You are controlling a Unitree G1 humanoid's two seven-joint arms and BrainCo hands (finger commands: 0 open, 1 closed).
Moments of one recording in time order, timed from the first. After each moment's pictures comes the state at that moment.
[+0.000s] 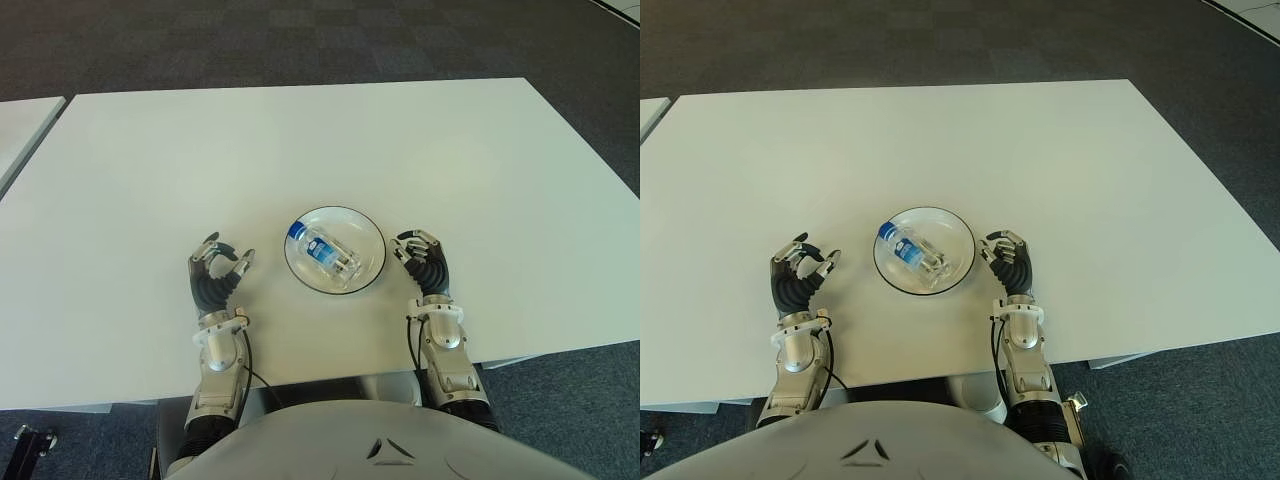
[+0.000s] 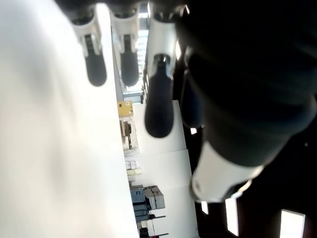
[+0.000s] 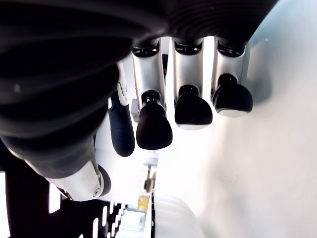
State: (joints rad) left arm 0.25 -0.06 0.07 0.32 0.20 -0.58 0.42; right arm 0.16 0.00 0.03 0.19 -0.16 -0.26 -0.16
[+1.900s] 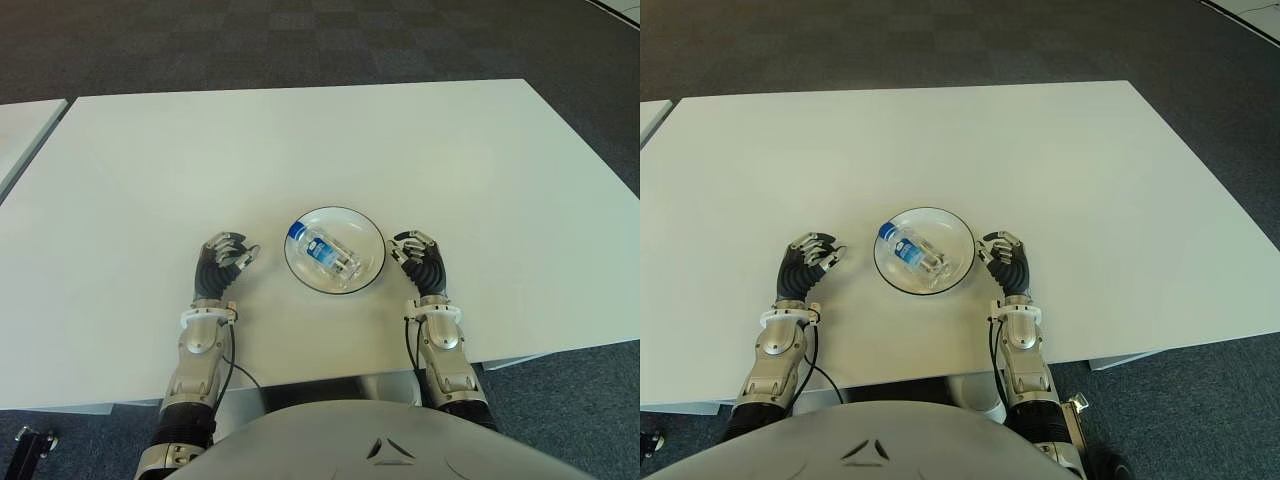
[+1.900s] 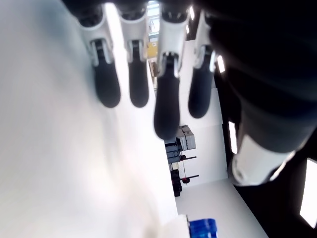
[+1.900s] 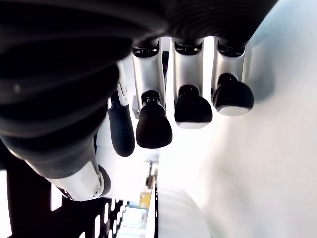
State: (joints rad) left arm 0.21 0.07 0.06 0.29 0.09 -0.31 0.10; right arm 0.16 0.00 0.04 0.19 -0.15 -0.27 -0.16
